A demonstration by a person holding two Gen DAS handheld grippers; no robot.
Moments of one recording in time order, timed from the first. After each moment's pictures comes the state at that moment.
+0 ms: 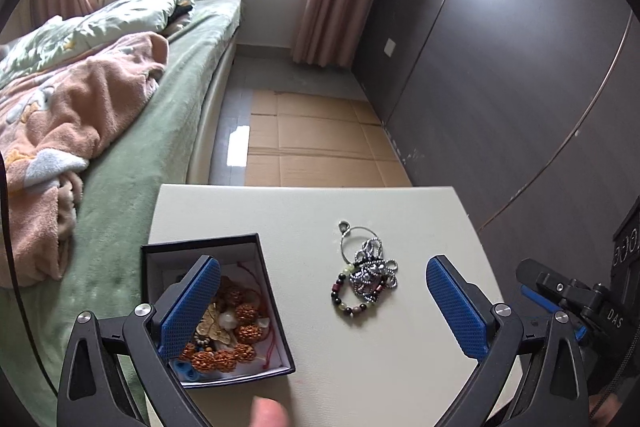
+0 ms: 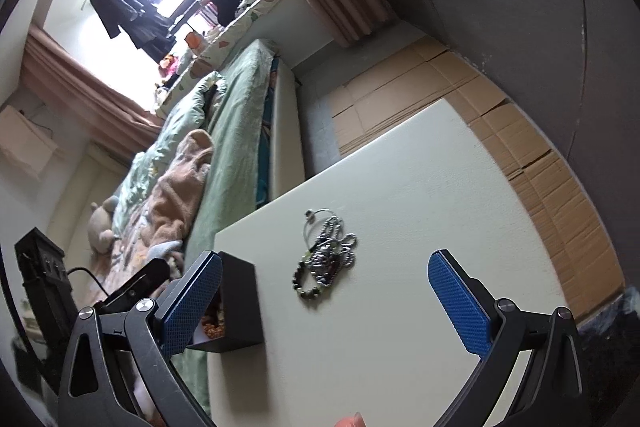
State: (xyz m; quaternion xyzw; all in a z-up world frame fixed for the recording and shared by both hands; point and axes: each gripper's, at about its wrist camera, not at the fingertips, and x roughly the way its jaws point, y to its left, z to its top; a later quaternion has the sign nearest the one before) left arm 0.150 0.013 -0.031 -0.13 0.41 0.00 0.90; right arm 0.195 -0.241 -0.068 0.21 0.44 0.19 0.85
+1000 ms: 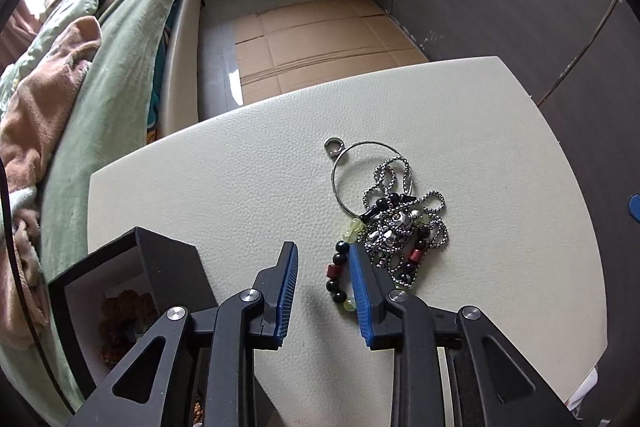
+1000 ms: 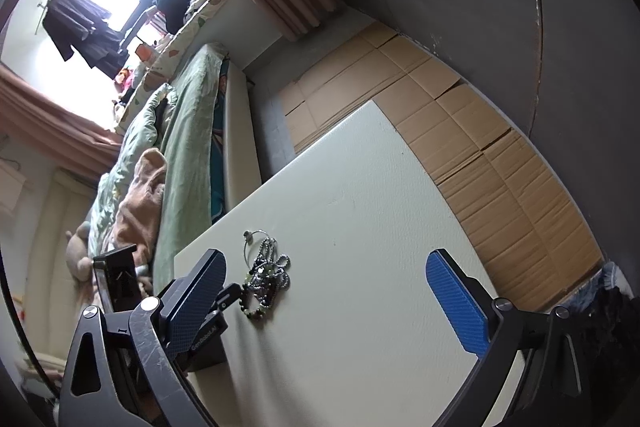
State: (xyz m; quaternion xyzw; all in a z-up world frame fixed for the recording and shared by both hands) left arm 0.227 -0.040 -0.128 0.01 0.57 0.00 0.82; right arm 0.223 -0.282 -0.088 0.25 0.48 0.14 0.83
